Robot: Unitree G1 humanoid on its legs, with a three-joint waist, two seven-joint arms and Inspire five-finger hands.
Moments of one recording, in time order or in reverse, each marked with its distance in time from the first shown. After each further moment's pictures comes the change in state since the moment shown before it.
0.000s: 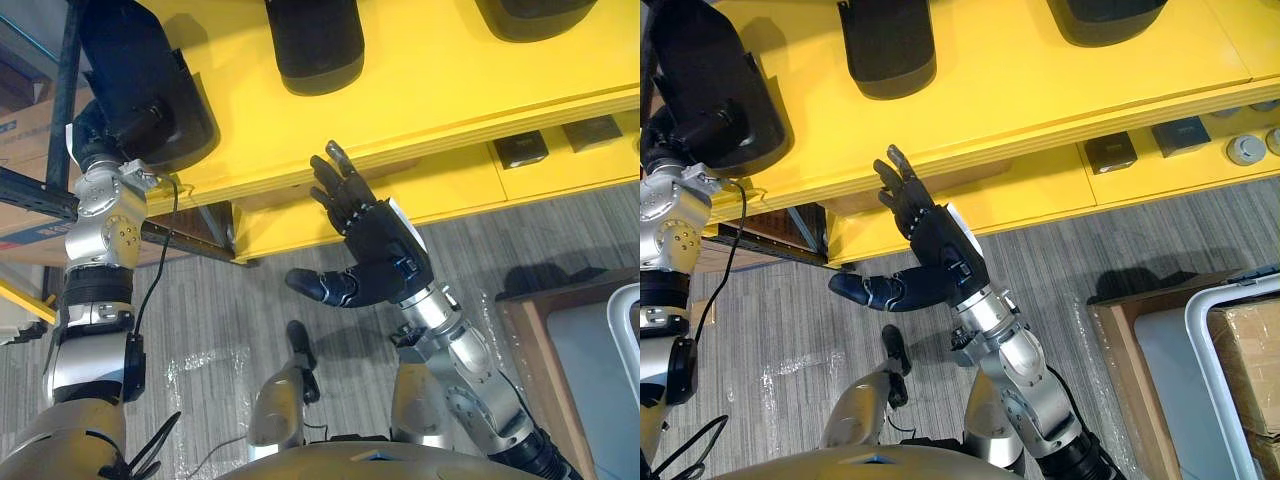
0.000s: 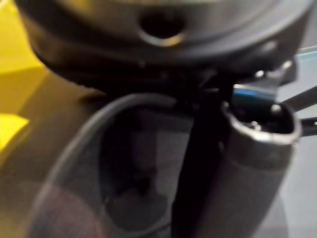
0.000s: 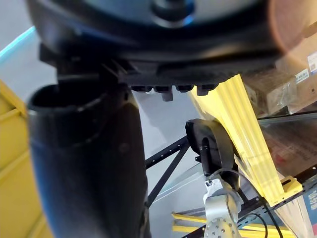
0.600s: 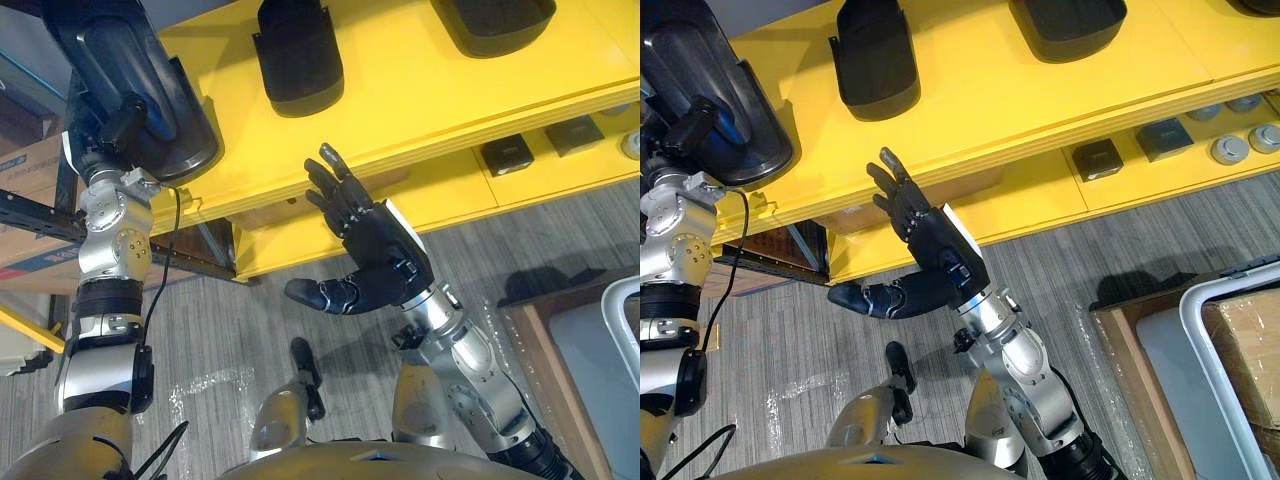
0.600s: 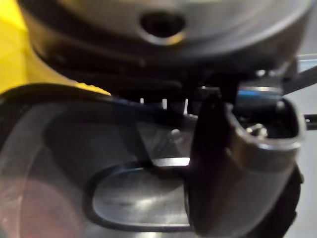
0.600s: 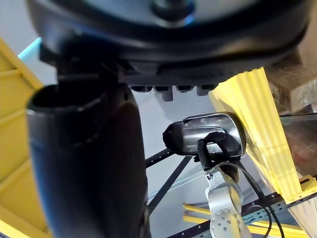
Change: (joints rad) left arm 0.085 -0.048 0.018 -0.029 -0.022 -0.135 0.007; right arm 0.004 -0.001 -0.009 0.012 -0.002 0.000 0.068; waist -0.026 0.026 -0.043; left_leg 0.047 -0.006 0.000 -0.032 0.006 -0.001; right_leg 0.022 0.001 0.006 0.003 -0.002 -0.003
